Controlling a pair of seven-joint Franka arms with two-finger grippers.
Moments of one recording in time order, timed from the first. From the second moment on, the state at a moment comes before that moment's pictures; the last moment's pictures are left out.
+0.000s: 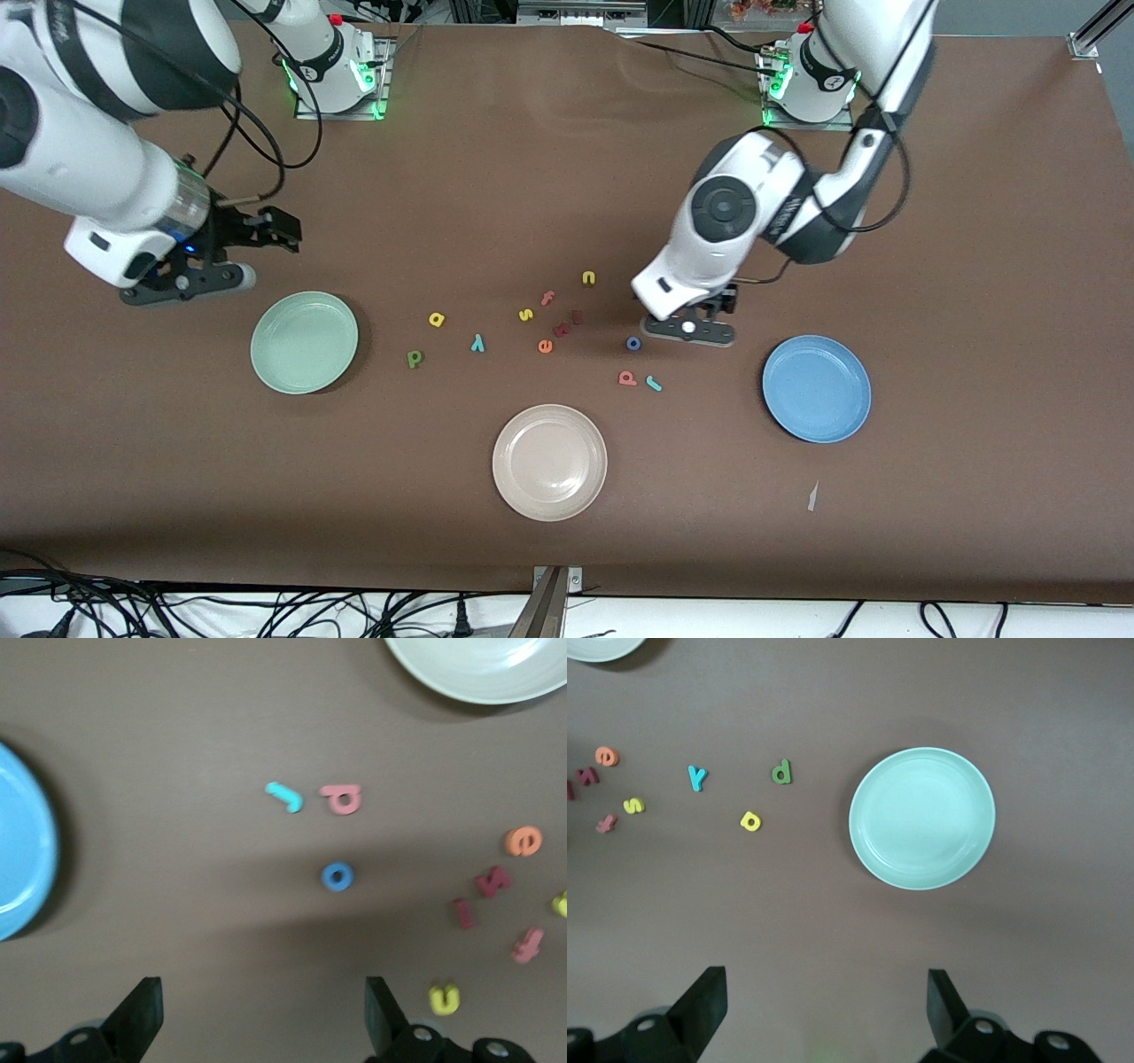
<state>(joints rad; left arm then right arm) -0.34 0.51 -0.26 -1.63 0.15 2.08 -0.53 0.23 0.23 0.01 -1.52 0.01 1.59 0.06</state>
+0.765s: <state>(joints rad) -0.39 0.76 -0.25 -1.53 0.15 2.30 -0.58 0.29 0.36 0.00 -1.69 -0.01 2.02 0.17</state>
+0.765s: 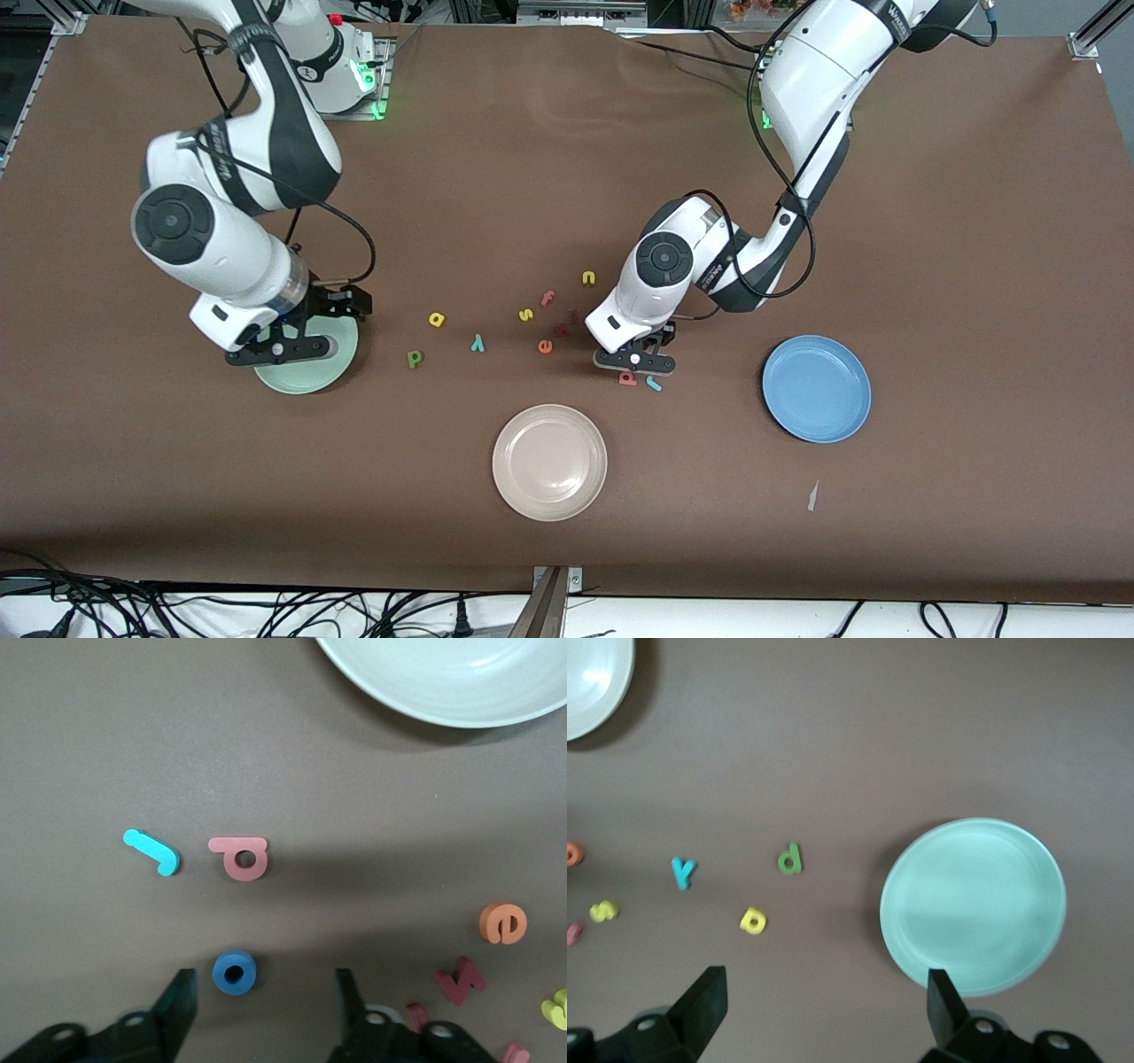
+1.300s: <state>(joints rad) -0.39 0.80 -0.25 -1.55 0.16 2.30 -0.58 0.29 0.42 0.04 -1.90 -0.01 2.33 0.08</state>
